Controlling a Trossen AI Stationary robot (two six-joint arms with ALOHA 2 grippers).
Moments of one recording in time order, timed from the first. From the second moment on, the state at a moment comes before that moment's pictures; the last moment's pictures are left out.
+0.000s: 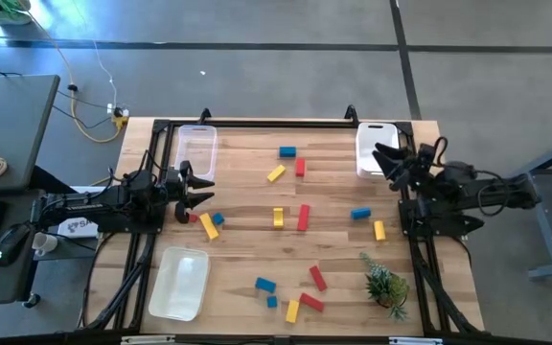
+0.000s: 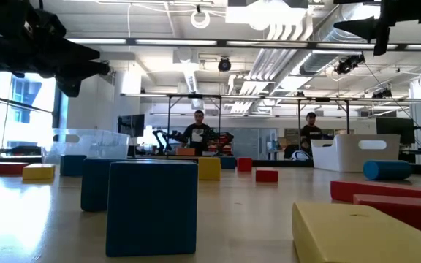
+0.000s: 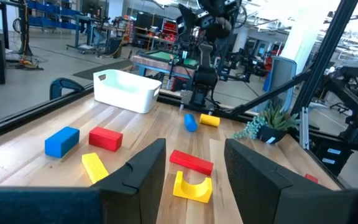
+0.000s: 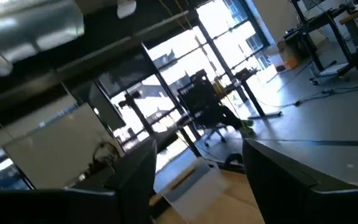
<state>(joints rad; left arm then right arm) 0.29 0.13 0.01 0.12 0.07 -0.22 0.08 0.30 0.38 0.13 0.63 0.41</state>
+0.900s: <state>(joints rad) 0.29 0.13 0.01 0.12 0.07 -0.30 0.08 0.86 0.88 -0.94 0.25 0.37</state>
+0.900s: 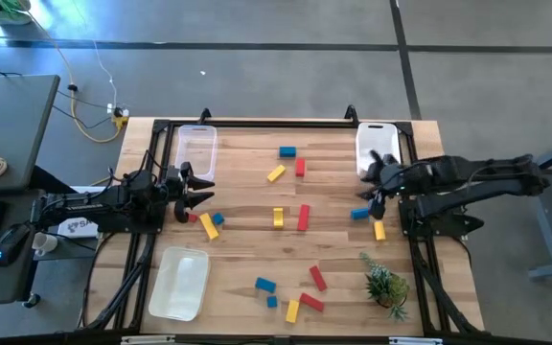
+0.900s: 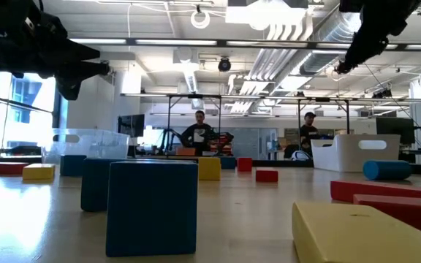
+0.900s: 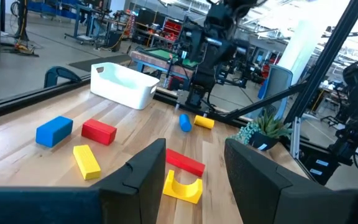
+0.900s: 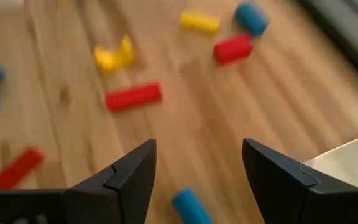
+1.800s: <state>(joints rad) 0.29 0.13 0.01 0.12 0.06 -0.30 0.08 1.43 0.88 -1.03 0.08 0.10</state>
